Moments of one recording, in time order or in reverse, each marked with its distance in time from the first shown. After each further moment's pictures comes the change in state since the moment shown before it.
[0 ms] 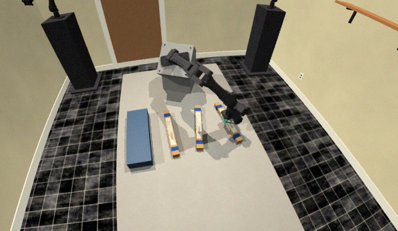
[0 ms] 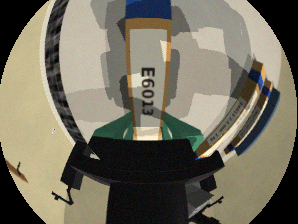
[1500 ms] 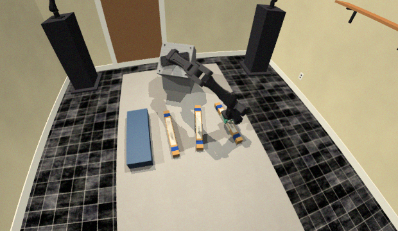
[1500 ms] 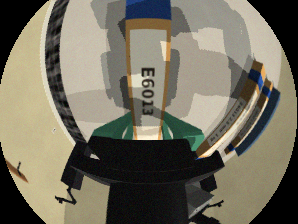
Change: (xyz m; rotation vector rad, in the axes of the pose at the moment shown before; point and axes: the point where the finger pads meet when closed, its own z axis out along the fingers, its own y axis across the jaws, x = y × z) arm -0.001 0.000 0.000 -0.002 -0.002 0.003
